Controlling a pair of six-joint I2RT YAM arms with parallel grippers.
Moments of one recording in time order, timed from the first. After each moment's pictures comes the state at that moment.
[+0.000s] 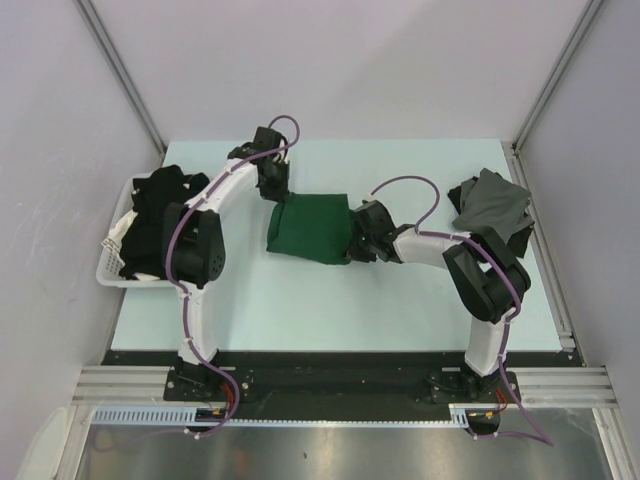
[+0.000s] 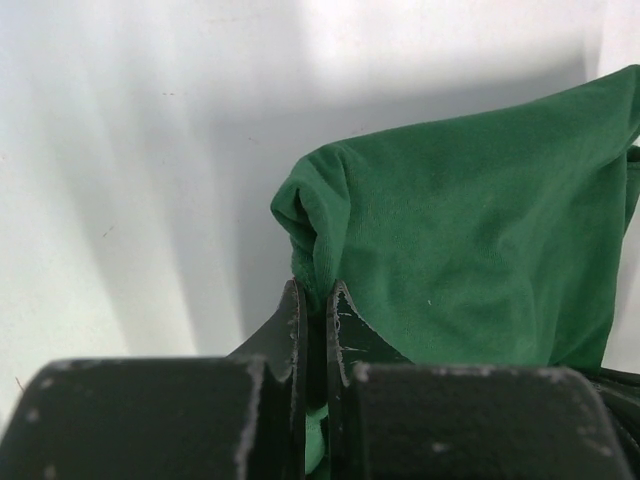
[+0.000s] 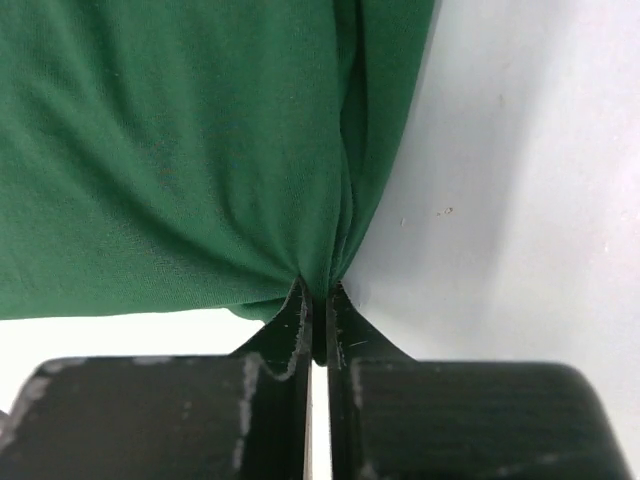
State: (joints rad) left arm -0.29 2.13 1.85 -0.75 0.06 -0.23; right arm 0.63 1.87 1.08 -0.07 -0.03 0.77
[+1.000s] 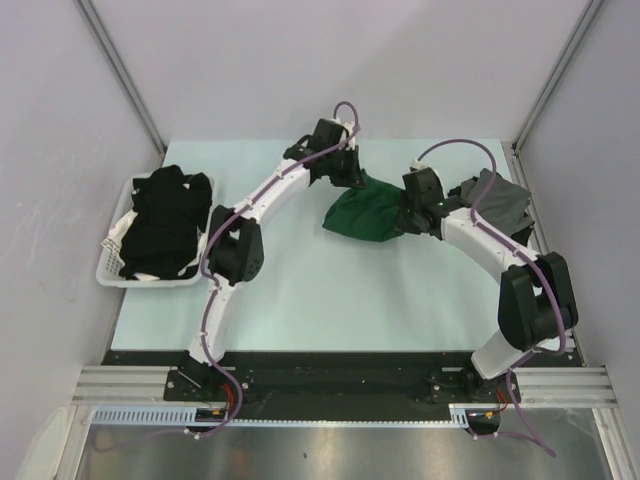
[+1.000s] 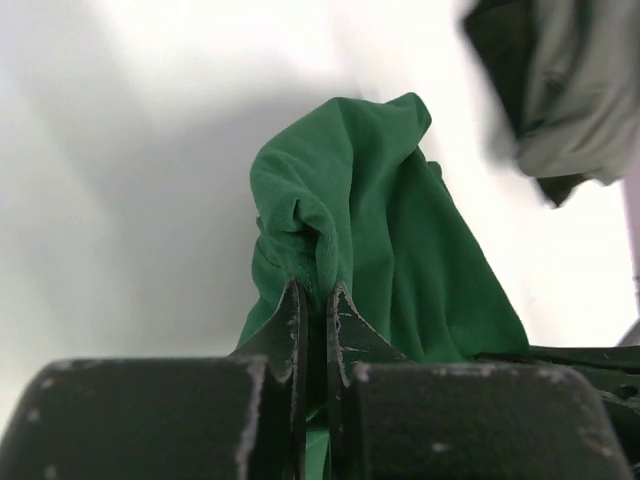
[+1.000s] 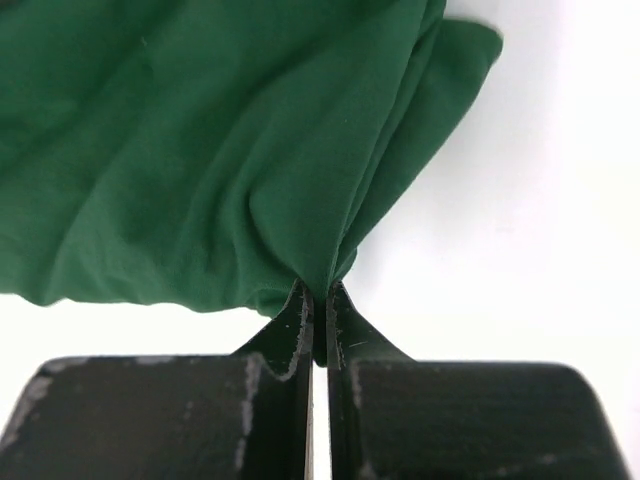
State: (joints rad) left arm -0.53 2.35 2.23 -0.61 0.33 -0.41; right arm 0.40 1.60 1.18 -0.43 0.12 0.50
